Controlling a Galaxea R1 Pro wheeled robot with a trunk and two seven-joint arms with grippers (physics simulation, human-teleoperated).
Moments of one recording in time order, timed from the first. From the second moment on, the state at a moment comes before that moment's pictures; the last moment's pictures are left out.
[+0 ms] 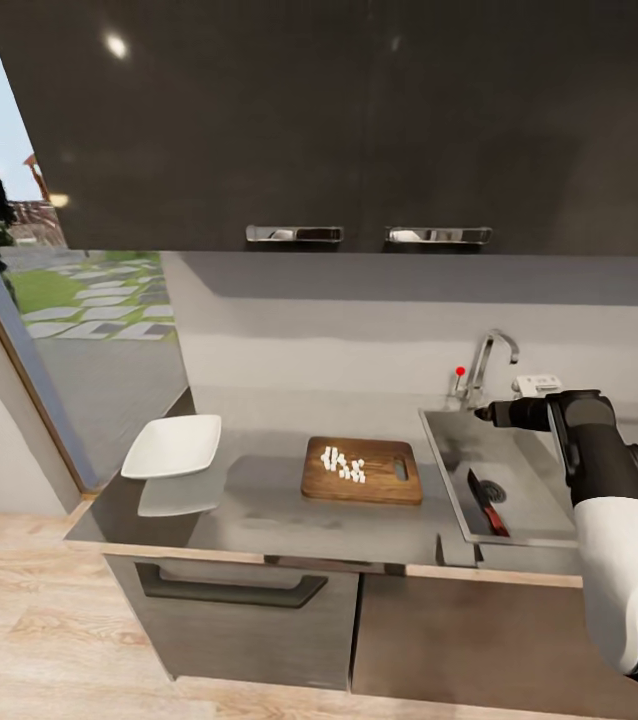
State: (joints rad) left arm -0.24 0.07 -0.14 0.07 0.13 -0.46 0.10; right arm -0.98 -0.21 -0.24 -0.99 0.39 0.84 0.48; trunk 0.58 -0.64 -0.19
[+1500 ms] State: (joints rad) left arm -0.24 0.06 -0.14 0.07 0.13 -0.45 0.10; right arm -0.98 -0.20 -0.24 -0.97 0.39 0.84 0.48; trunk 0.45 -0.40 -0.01
